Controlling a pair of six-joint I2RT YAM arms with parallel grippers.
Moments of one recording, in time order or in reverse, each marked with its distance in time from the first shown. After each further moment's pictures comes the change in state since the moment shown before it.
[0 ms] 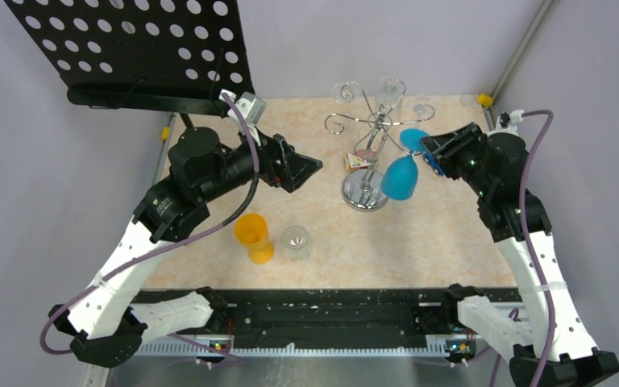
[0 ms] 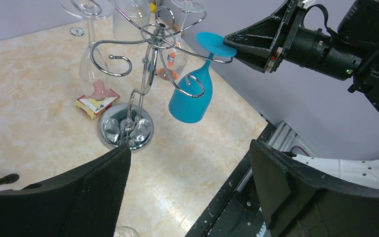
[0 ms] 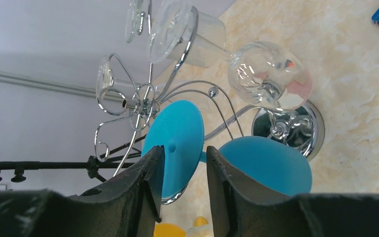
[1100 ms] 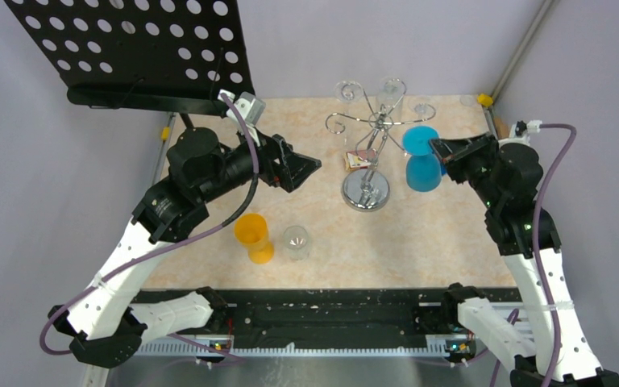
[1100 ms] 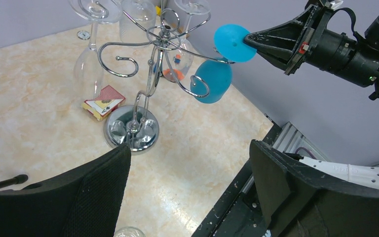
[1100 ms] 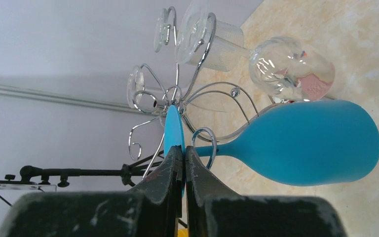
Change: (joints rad) left arm 0.000 -0.005 0.006 -0.006 -0.016 0.026; right arm 0.000 -0.089 -0.024 0.010 0.038 0.124
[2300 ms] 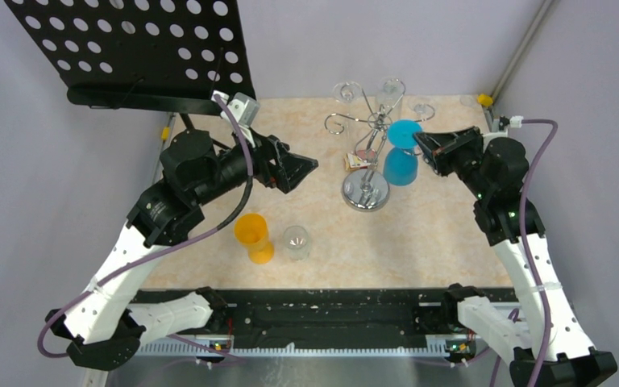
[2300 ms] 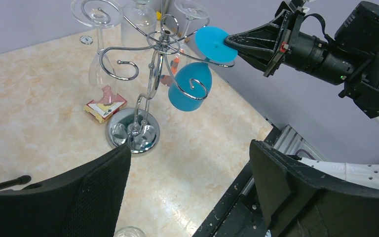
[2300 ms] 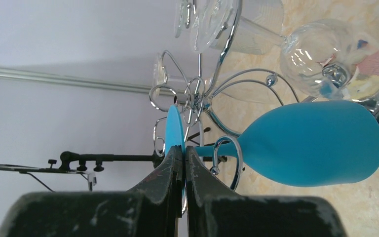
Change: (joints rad) left arm 0.000 -0.019 0.004 -0.006 -0.009 0.001; right arm 0.000 0.058 -0.071 0.183 -0.150 0.143
